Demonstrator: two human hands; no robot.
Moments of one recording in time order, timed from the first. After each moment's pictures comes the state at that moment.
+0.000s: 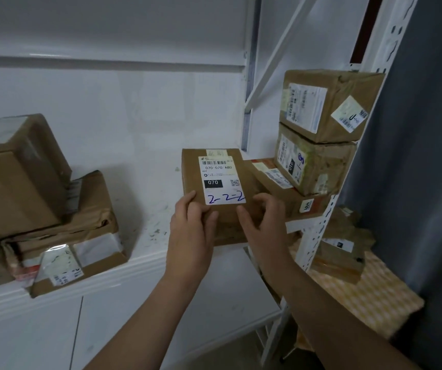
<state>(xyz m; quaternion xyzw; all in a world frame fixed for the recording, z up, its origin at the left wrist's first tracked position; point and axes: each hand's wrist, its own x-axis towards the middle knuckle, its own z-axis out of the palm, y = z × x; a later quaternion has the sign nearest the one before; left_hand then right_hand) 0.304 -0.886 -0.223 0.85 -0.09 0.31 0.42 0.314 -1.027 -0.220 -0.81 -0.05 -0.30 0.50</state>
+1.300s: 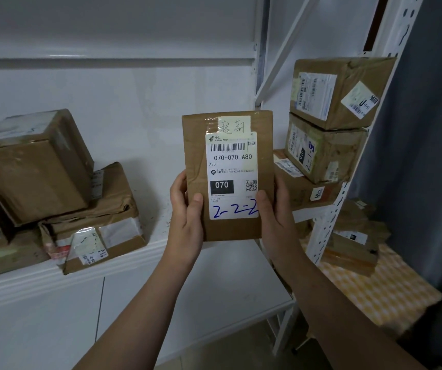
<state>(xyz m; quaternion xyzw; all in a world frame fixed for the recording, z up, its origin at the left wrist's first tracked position) 0.275 -0.863 -0.199 0.67 -0.14 0.21 0.70 0.274 -1.012 -0.201 -0.66 -0.17 -0.22 0.69</state>
